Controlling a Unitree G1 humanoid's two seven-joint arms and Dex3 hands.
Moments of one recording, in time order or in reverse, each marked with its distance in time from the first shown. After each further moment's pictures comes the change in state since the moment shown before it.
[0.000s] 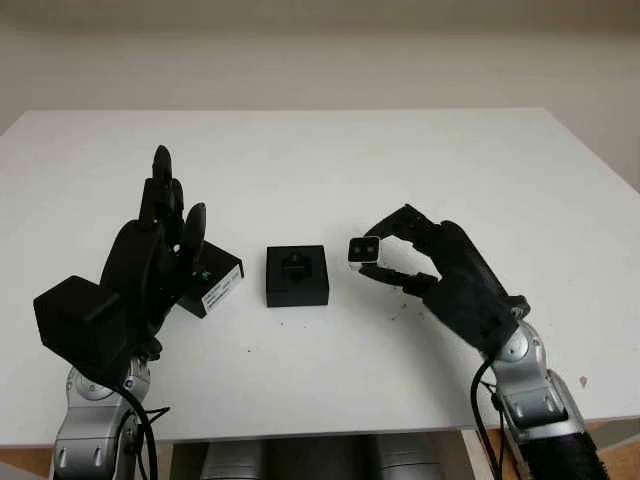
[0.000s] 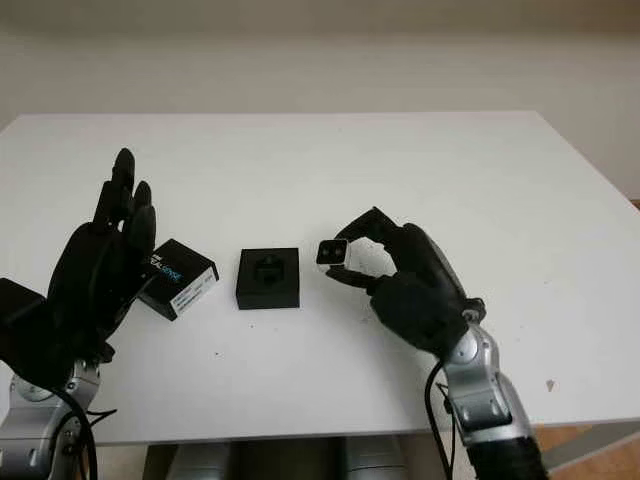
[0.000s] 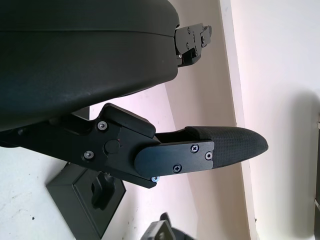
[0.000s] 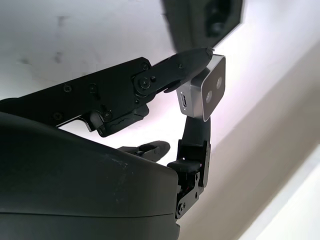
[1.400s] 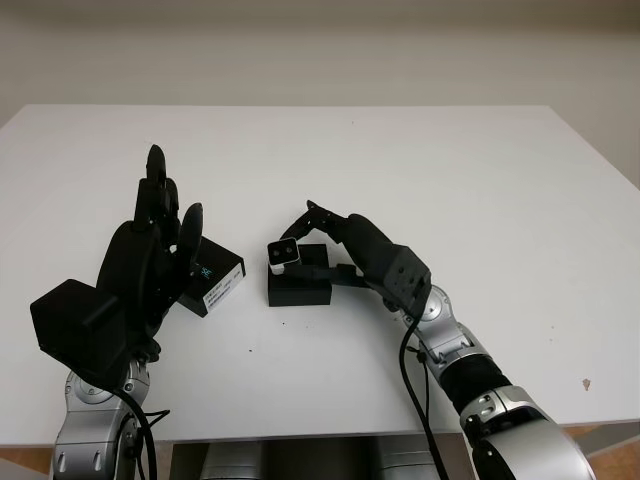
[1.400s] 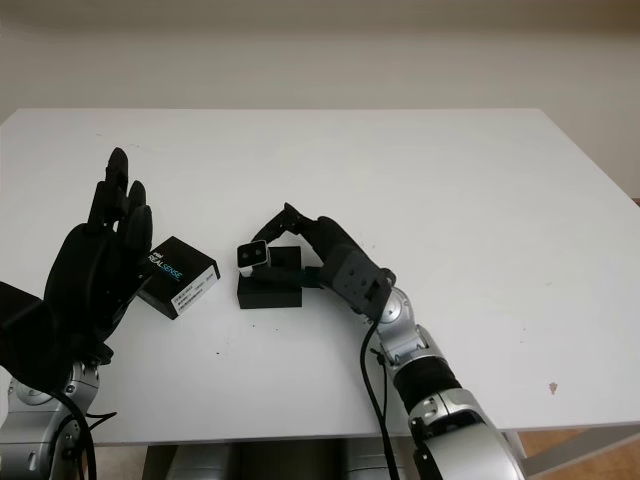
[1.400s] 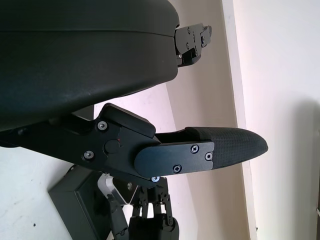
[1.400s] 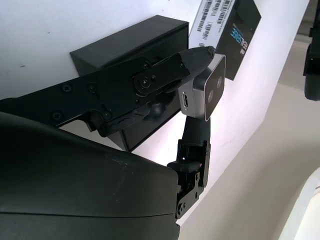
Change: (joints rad) left arm 0.013 -0.007 0.001 -0.010 0.007 -0.009 0.023; right arm -0.339 0.190 0.122 0.720 0.068 -0.383 0.051
